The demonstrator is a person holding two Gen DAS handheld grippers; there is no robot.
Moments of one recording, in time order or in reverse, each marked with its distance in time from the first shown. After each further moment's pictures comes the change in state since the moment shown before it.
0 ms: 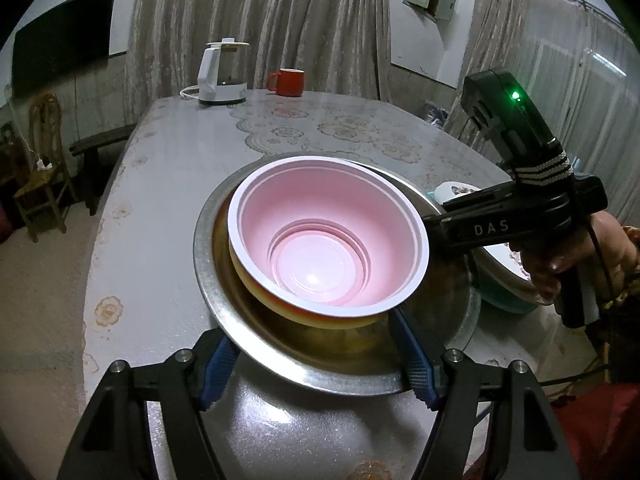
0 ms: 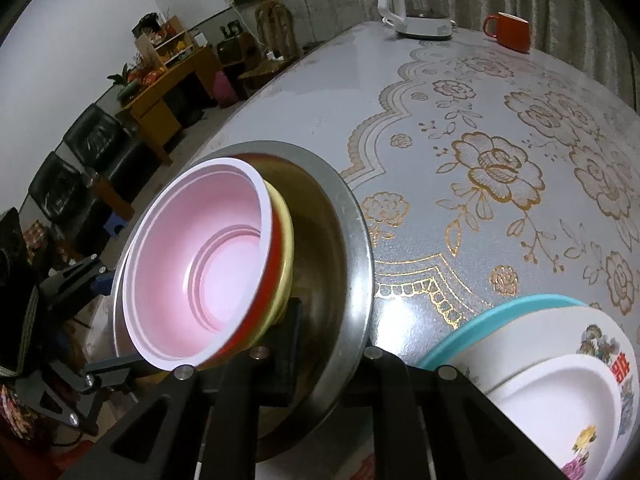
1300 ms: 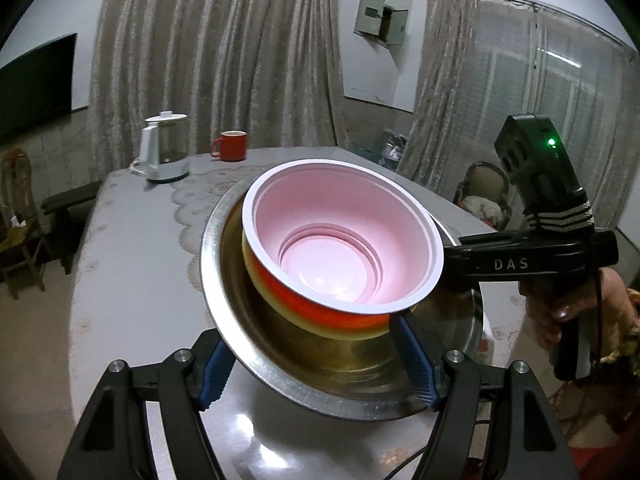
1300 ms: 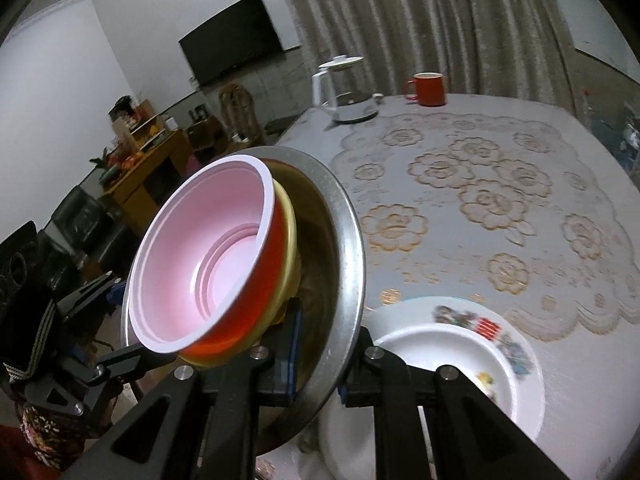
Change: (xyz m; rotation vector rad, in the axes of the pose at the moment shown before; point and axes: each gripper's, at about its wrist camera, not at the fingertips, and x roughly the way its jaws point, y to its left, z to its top) left arm -0.020 -0.077 0.082 0.110 -0.131 -0.109; right arm -0.133 -0.028 -0.024 0.158 -0.283 -0.076
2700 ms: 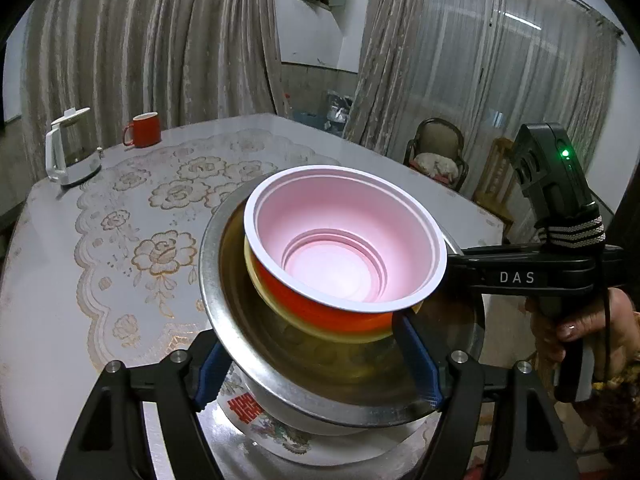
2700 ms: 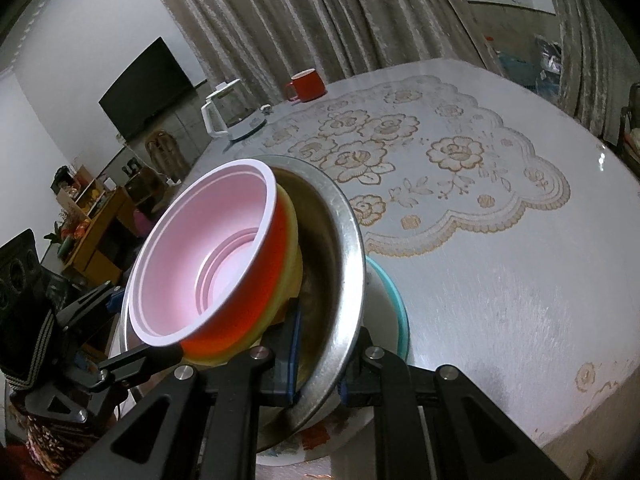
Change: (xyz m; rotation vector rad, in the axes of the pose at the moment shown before) left arm 0.078 -0.085 0.011 0.115 0.133 -0.157; right arm -0.060 -0.103 -0.066 0.284 -0.055 -0.142
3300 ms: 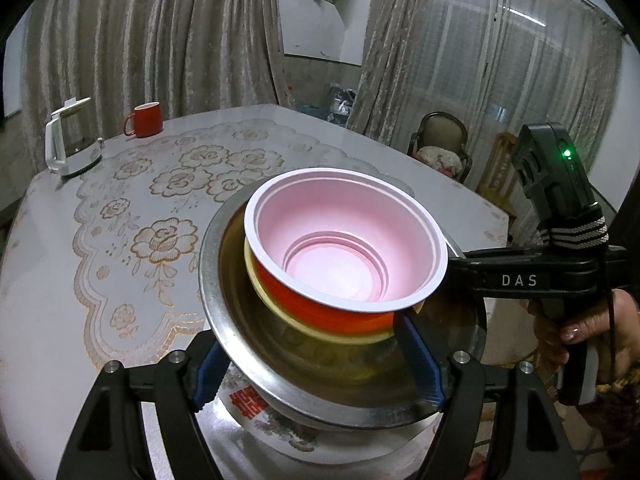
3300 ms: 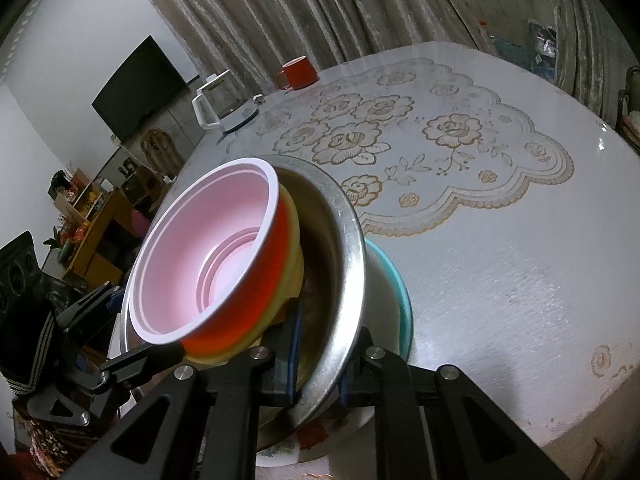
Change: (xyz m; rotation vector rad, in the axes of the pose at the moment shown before) left arm 0.008 0.006 -0.008 -0.009 0.026 0.007; right arm 0.013 -0.004 -0.008 0.034 0.034 0.004
